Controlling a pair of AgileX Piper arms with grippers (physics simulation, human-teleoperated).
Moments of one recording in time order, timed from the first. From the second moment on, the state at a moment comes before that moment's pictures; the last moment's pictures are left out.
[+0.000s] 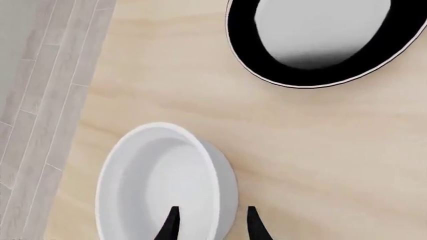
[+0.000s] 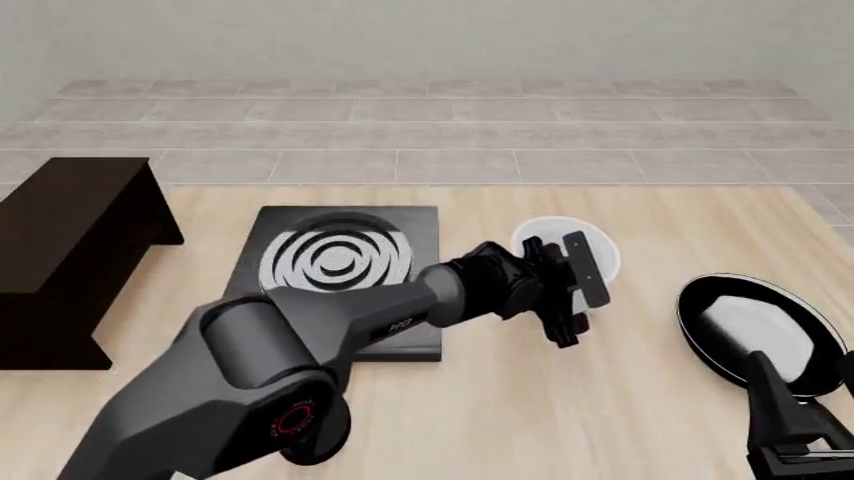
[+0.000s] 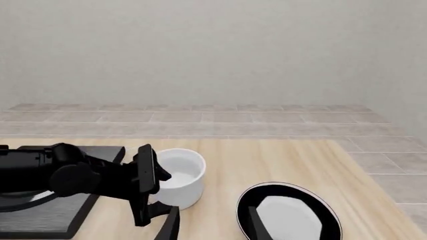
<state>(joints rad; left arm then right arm) -0.89 2.45 -1.97 0.33 0.55 0.00 0.00 0.00 -0.01 0.00</state>
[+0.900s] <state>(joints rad) -0.82 2.30 -1.71 0.08 0.55 0.00 0.01 0.00 -0.01 0.00</state>
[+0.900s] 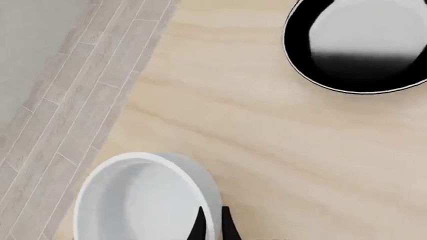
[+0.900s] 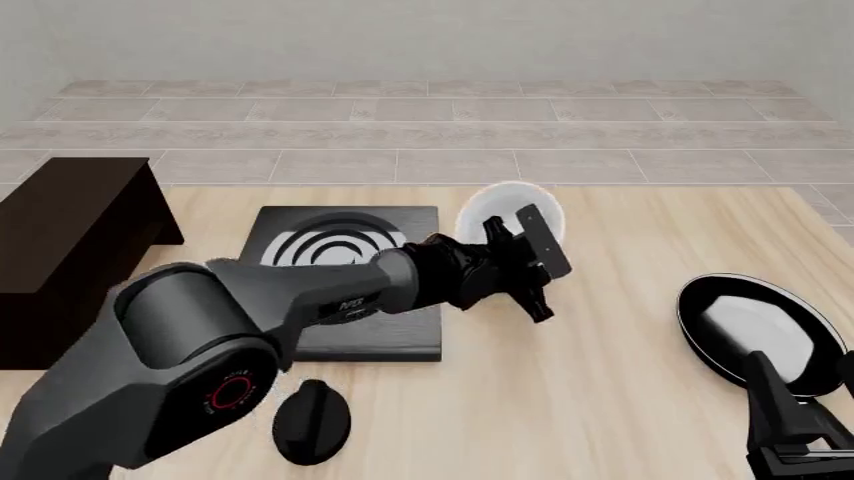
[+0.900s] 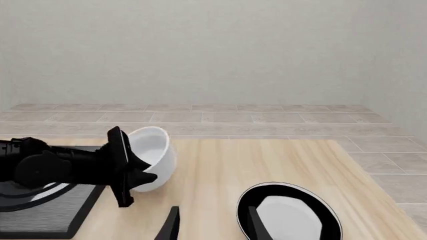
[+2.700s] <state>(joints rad) -0.21 1.34 -0.90 0.02 0.48 0.00 0.00 0.00 -0.01 0.00</state>
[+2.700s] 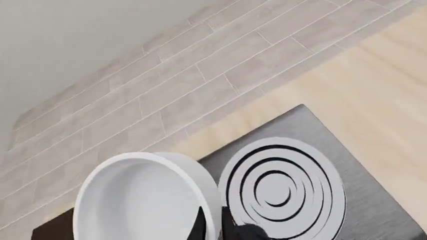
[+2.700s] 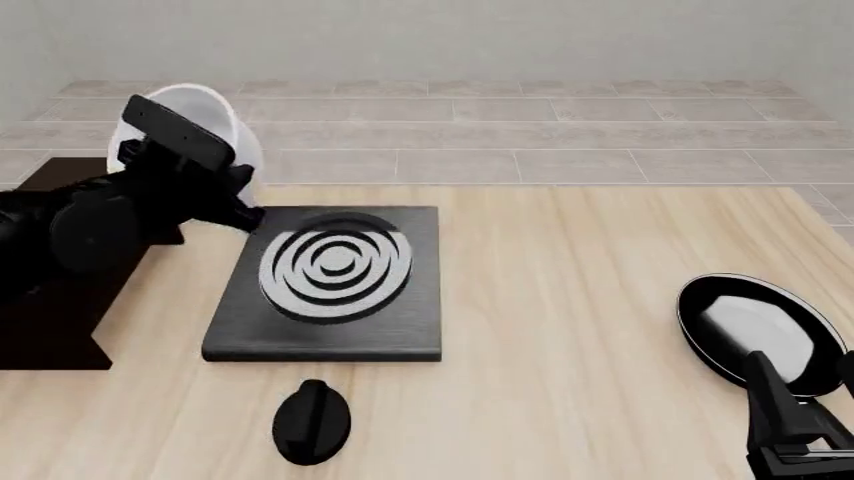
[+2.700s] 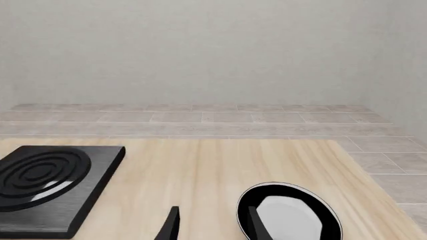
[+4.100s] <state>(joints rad) 0.31 1.78 -1.43 0.30 0.49 0.00 0.00 0.00 -0.01 0.00</state>
